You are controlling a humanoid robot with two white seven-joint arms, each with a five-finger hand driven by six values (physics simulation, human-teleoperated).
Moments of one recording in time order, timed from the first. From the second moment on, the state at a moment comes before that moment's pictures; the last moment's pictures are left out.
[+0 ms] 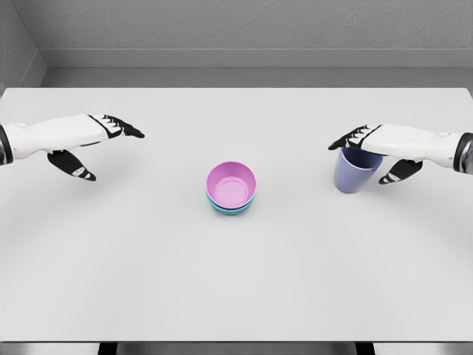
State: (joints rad) left arm -0.63 0.84 -0.56 -1.33 -0.19 -0.61 -0.61; right arm -0.59 -0.86 0.57 -1.41 0.26 -0.53 0.61
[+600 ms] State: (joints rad) left arm -0.62 0.85 -0.56 -1.33 -0.19 -0.61 -0.61; right arm -0.61 -0.86 0.56 -1.42 0.26 -0.55 0.61
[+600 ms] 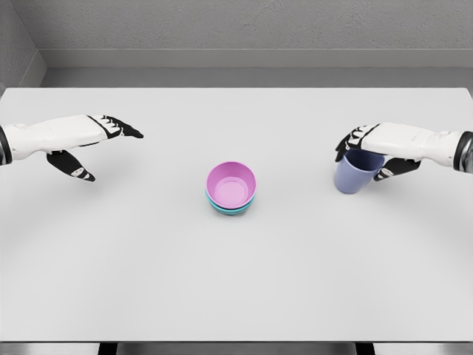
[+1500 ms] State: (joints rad) left arm -0.62 0.85 -0.56 -1.33 -0.19 -0.61 -0.61; right arm -0.66 -0.87 0.54 -1.55 0.25 -0.57 0.61
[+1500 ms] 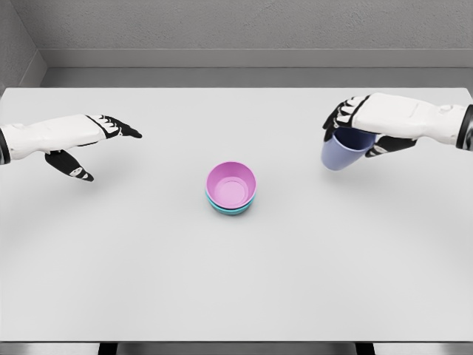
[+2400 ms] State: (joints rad) left arm -0.62 0.86 -0.56 -1.33 -0.18 -0.61 -0.61; right arm -0.68 -0.80 0.54 -1.75 0.24 -0.61 0.61
